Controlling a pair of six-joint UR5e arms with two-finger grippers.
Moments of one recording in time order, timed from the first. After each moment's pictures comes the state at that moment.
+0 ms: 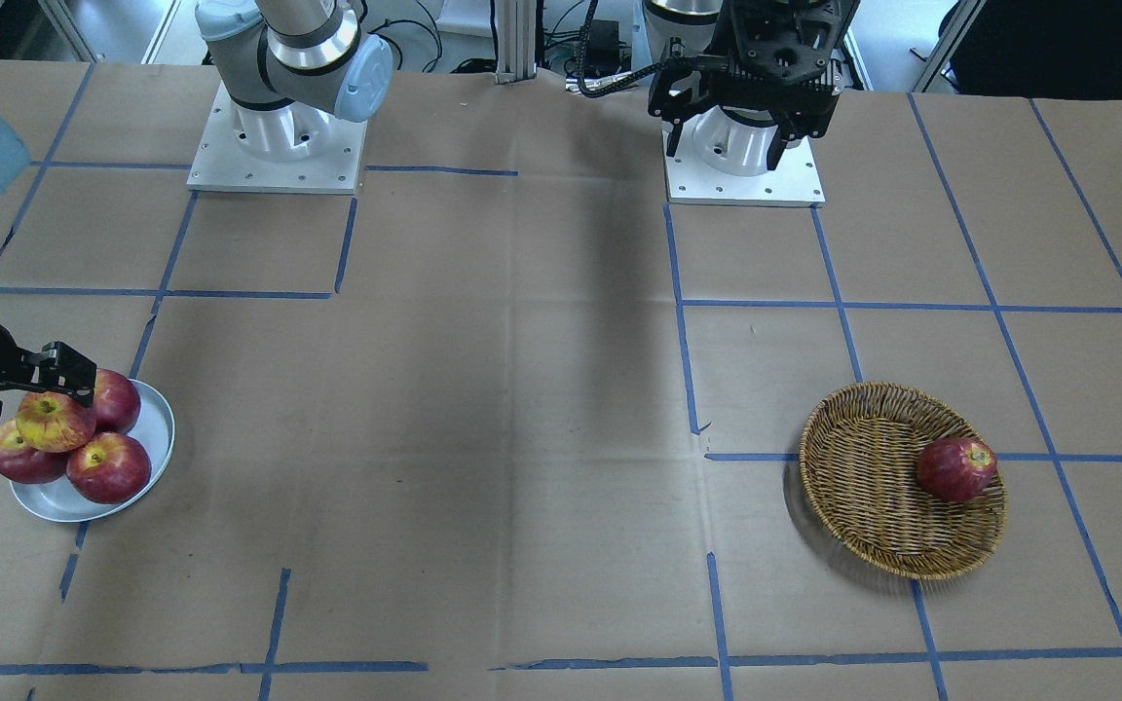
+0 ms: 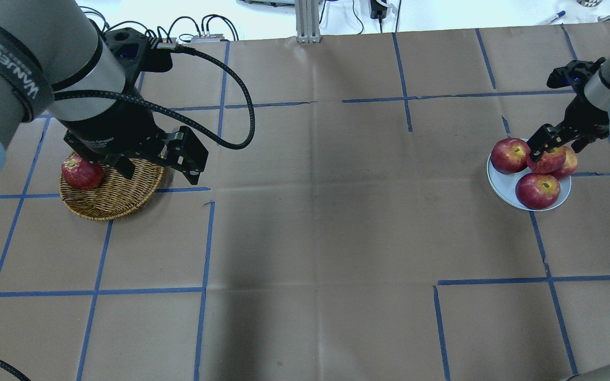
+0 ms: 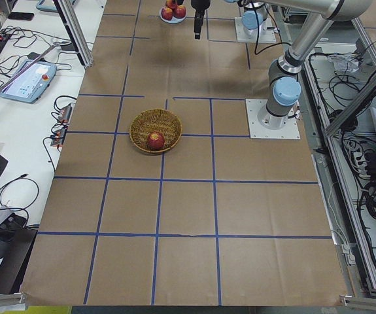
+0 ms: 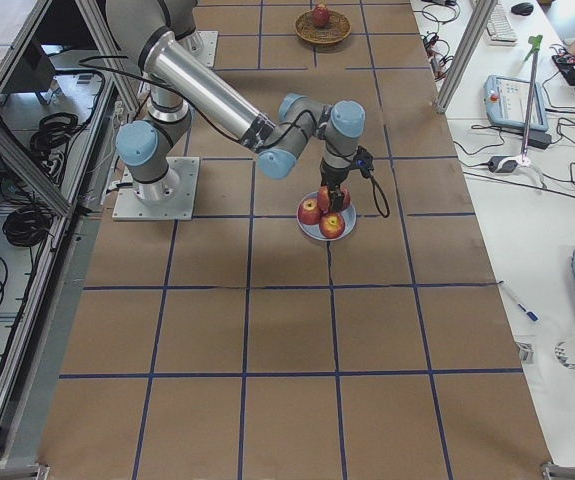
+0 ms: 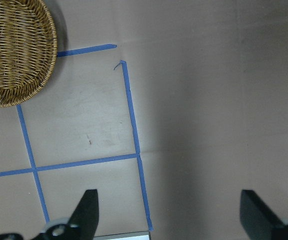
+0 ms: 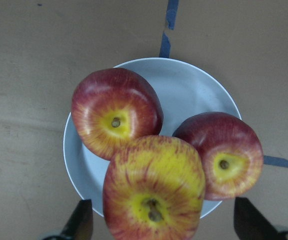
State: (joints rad) left arm -1.68 -1.41 -1.64 -1.67 1.56 0.03; right arm 1.13 -1.33 1.81 -2.04 -1.60 -0.61
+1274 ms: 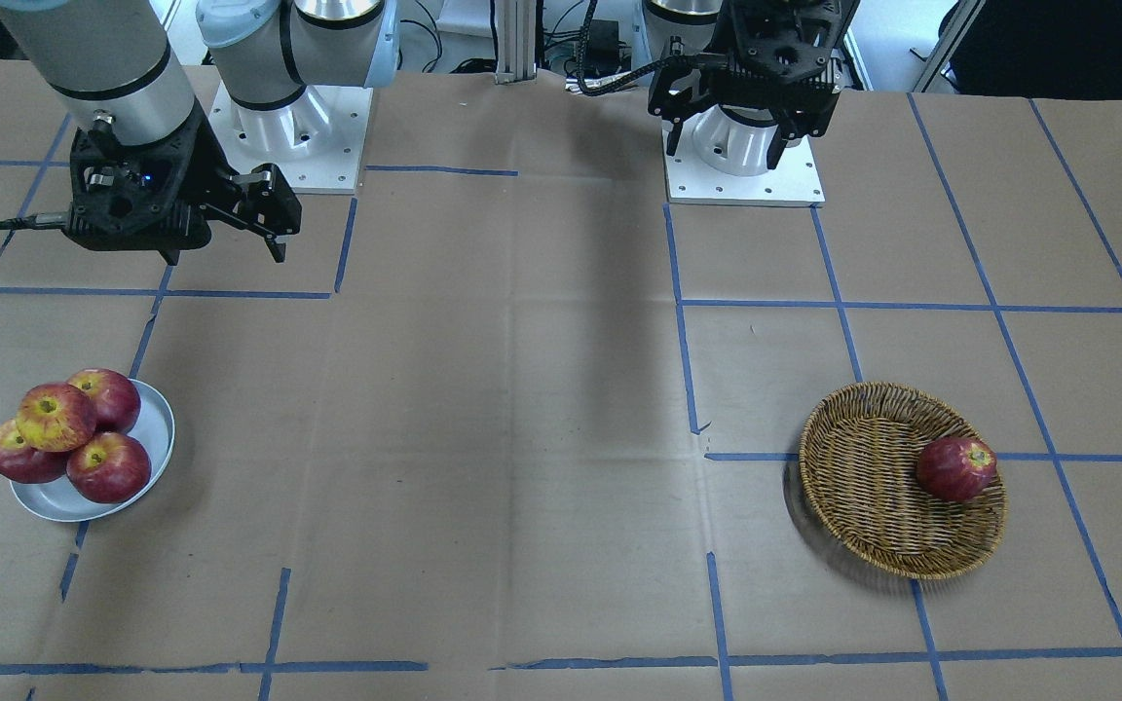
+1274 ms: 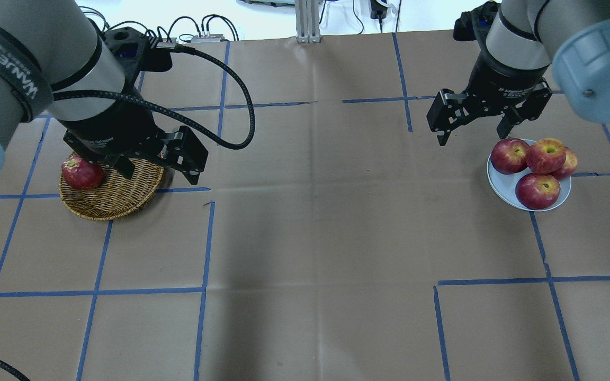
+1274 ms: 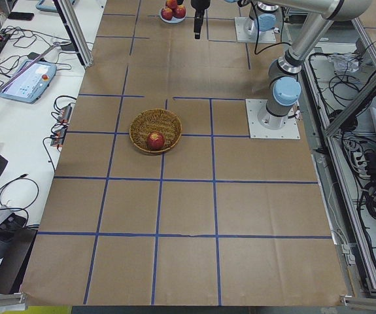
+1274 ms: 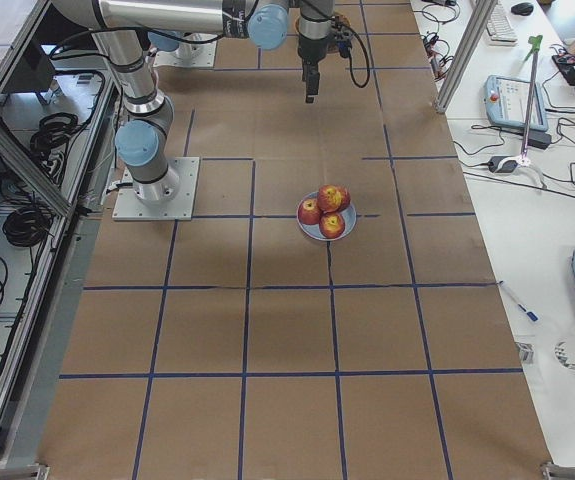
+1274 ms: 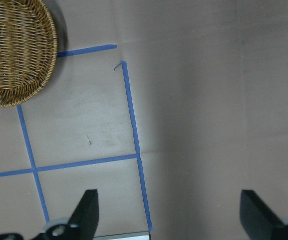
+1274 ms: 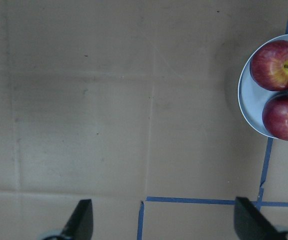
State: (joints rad) left arm -1.68 -1.41 -1.64 -1.67 1.56 0.03; right arm 1.58 -1.58 1.64 -1.59 -1.59 -0.06
